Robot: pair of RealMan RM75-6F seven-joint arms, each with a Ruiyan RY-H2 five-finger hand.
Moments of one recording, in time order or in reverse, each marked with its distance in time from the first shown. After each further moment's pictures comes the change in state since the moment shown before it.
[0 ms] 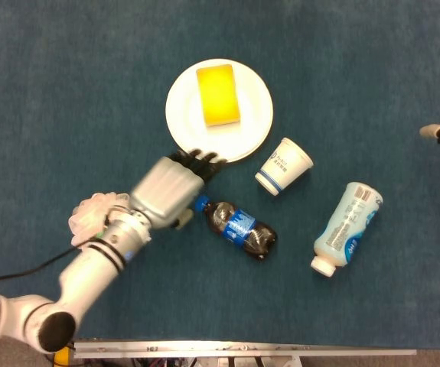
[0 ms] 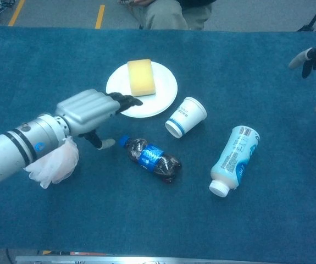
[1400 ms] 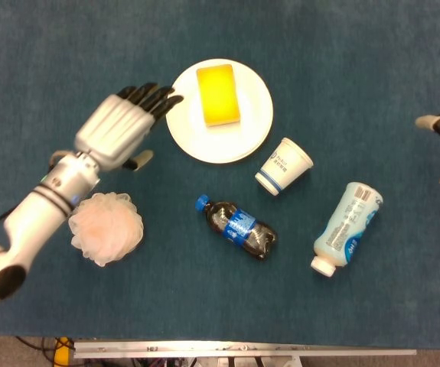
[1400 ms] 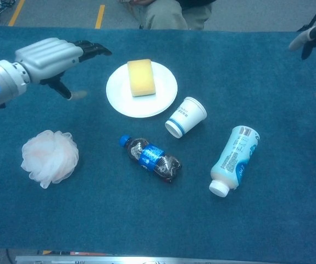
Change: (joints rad) left arm -0.016 0.182 -0.105 0.231 0.225 -0.157 -0.430; right arm -0.006 0.074 0.022 -0.149 0.023 0.038 -0.103
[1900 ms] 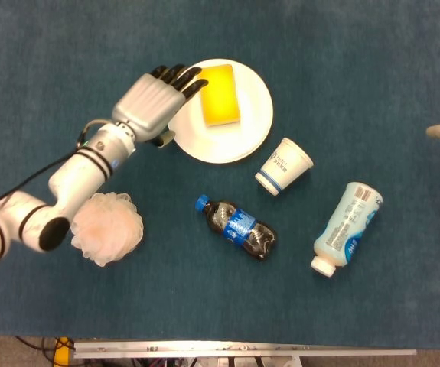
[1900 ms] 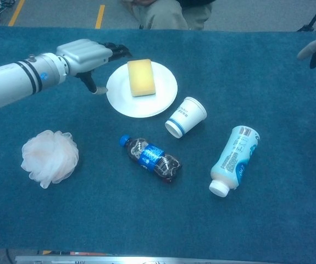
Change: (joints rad) left arm -0.165 -0.176 -0.045 0.284 -0.106 -0.206 0.012; right arm -0.035 -0.014 -0.021 0.036 -0.014 0.020 0.031
